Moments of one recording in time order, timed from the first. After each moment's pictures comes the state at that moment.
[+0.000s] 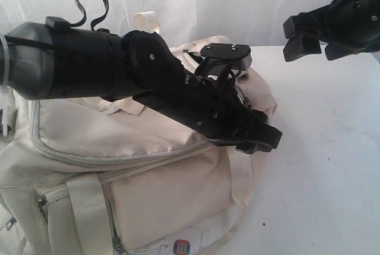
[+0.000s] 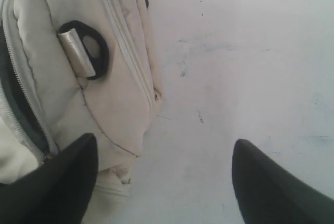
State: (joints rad) left arm -0.88 1.78 -1.30 -0.69 0.45 0.40; right arm 0.29 1.46 -1.28 0.23 0.87 -0.15
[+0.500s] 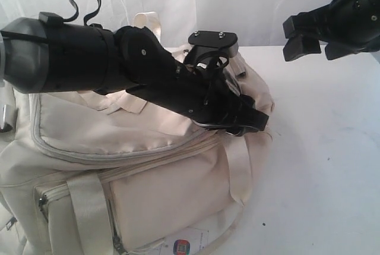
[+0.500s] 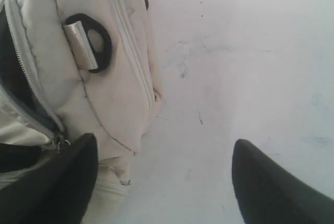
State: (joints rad) left arm -0.85 1.78 -1.30 -0.65 0.37 0.40; right arm 0.29 1.46 -1.28 0.23 0.87 -0.15
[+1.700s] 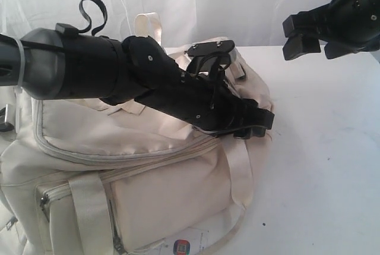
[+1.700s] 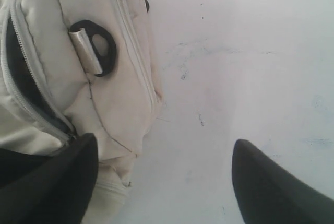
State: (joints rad) left arm -0.85 1.83 -1.30 -0.80 0.37 0.39; right arm 0.29 1.46 -1.28 0.23 0.86 -0.15
